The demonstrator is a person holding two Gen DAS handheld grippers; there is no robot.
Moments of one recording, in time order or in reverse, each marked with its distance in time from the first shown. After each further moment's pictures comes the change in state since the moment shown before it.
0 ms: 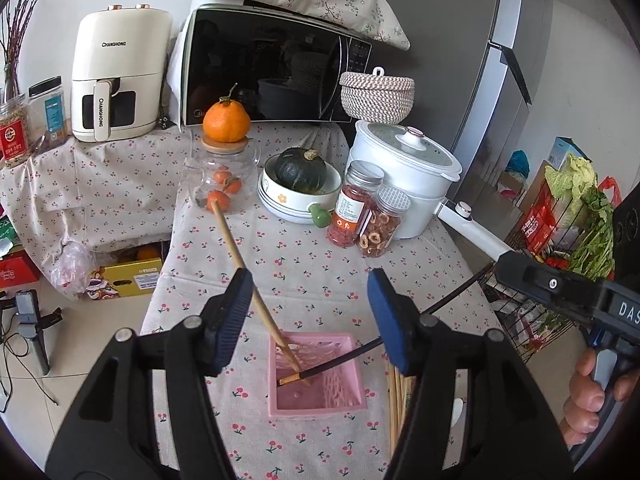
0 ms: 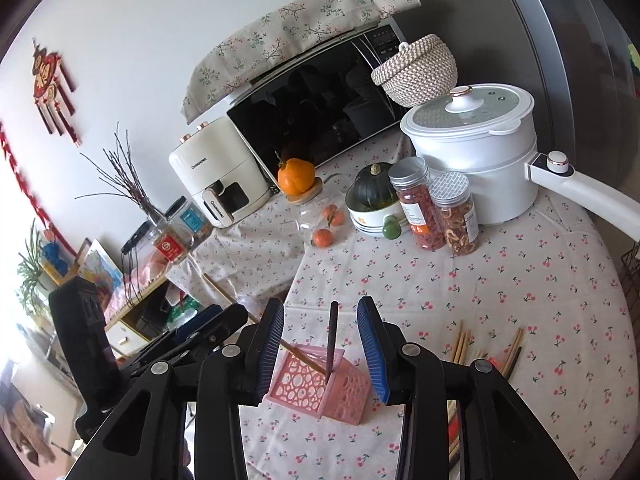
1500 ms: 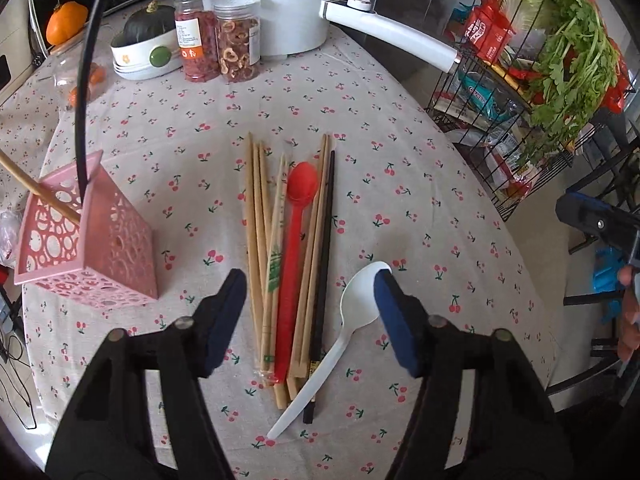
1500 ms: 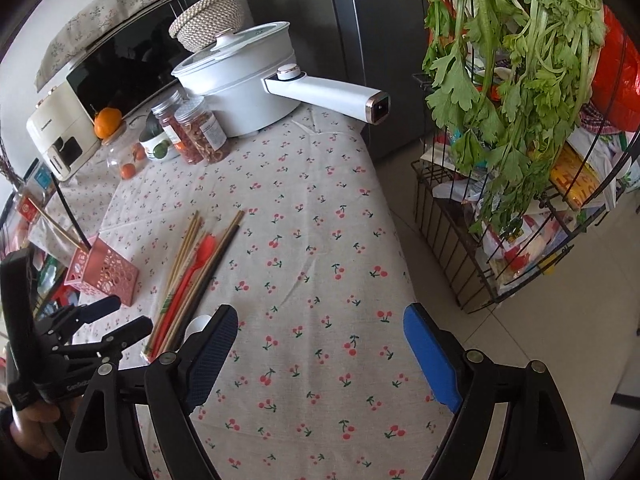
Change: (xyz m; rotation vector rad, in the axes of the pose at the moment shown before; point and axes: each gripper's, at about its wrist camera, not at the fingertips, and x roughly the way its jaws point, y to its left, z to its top) left arm 0.079 -0.140 -0.112 0.242 0.483 -0.080; right arm -0.120 -0.164 -0.075 0.086 0.224 -0.539
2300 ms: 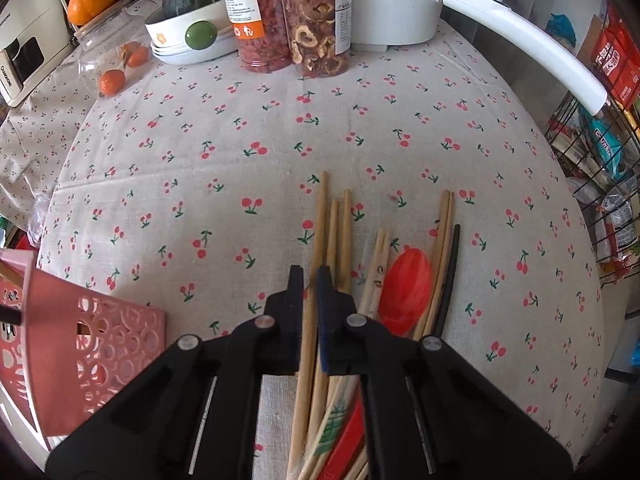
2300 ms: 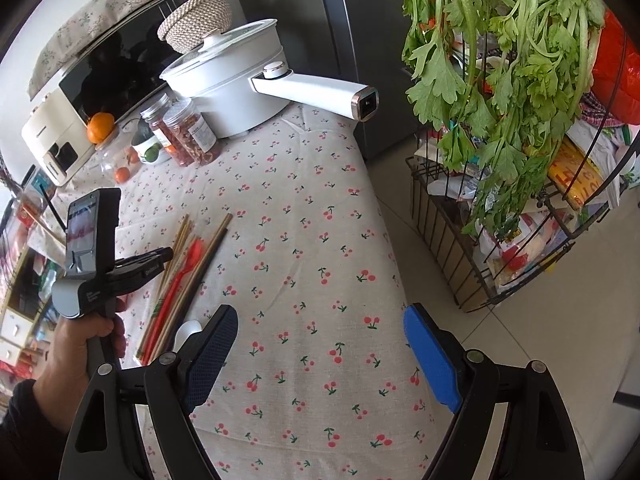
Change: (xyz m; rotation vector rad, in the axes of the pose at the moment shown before) left arm 0.081 0.024 0.061 -0.141 0.038 0.276; right arm 0.006 -0.015 0.006 0.012 0.010 0.009
